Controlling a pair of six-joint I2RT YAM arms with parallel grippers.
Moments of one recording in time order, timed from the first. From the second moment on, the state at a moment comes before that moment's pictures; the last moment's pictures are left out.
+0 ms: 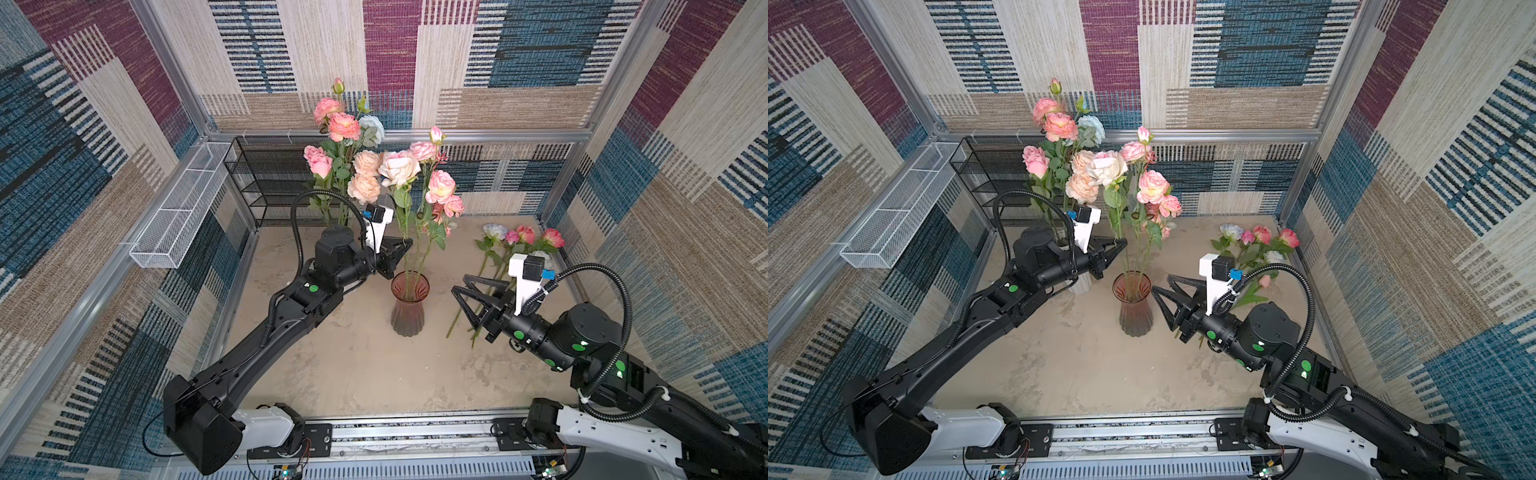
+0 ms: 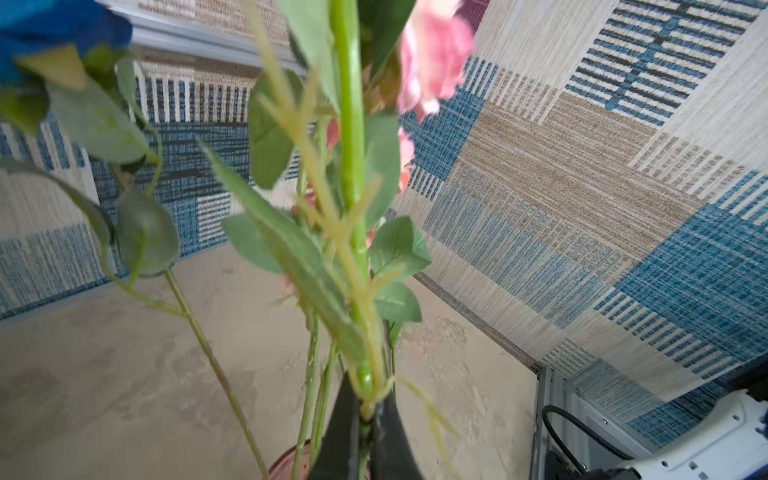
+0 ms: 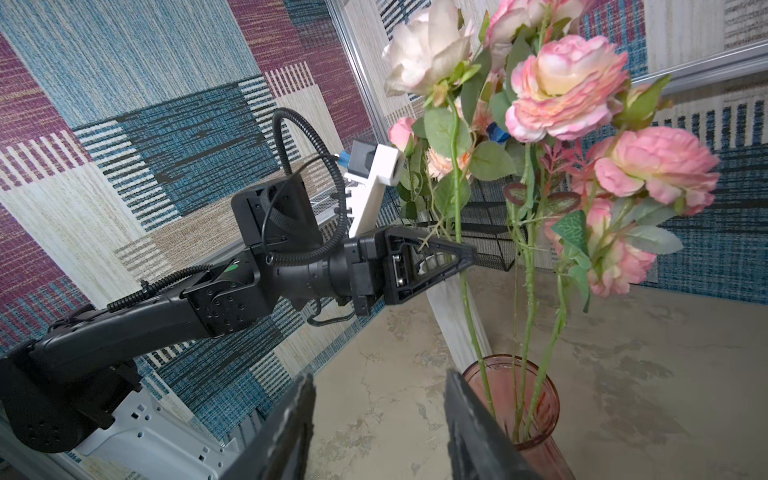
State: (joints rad) left arm -0.60 1.29 1.18 -0.02 0.37 -0.29; right arm 1.05 0.70 0.96 -0.18 0.19 0.38
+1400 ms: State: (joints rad) left arm -0.60 0.62 0.71 -0.17 0.10 -0.55; right arm 0.19 1.40 0.73 -0.12 -0.02 0.60
